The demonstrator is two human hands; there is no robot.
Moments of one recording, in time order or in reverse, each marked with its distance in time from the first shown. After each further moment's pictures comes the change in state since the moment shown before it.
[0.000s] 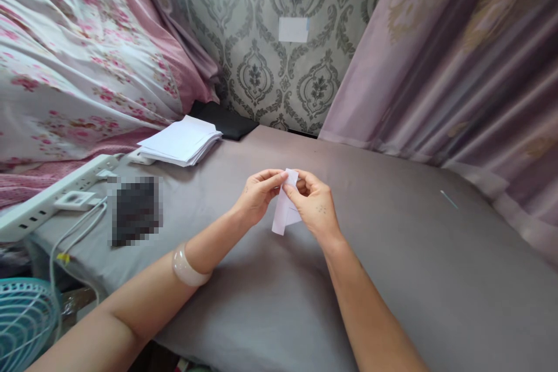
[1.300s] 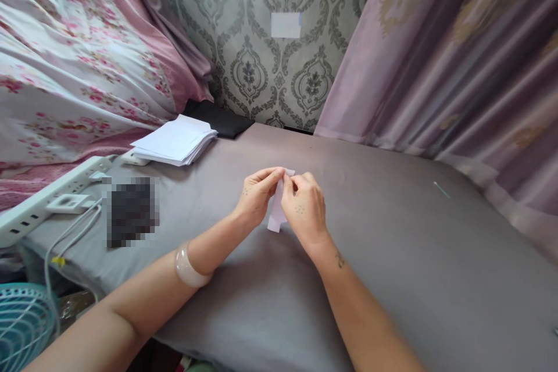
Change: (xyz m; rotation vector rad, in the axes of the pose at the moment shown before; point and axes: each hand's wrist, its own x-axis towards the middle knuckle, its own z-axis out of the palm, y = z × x) left_hand -0.008 -0.010 0.010 0.031 0.068 0.079; right_hand -0.010 -0.002 0.012 -0.709 0.203 -0.200
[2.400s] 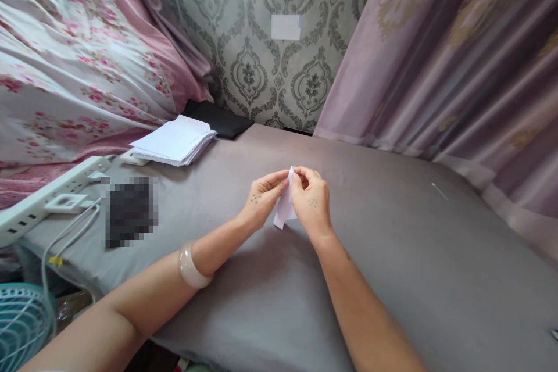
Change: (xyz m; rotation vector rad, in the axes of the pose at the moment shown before) left_hand 0.002 -0.018 -0.003 0.086 -0.193 0.106; right_hand 0.012 0.016 0.000 0.373 0.061 0.134
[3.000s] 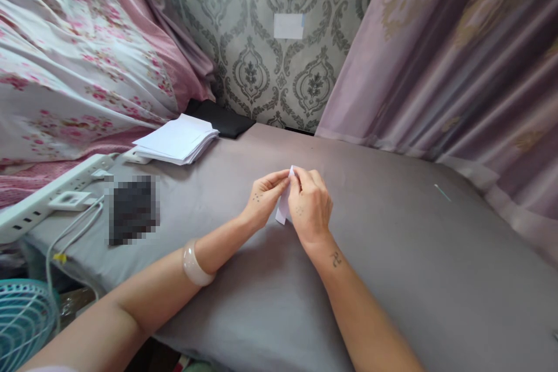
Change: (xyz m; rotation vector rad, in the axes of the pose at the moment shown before) left_hand 0.003 -0.007 -0.004 0.007 0.028 0.030; right_hand -0.012 -0.006 0.002 -0.444 0.082 -0.255
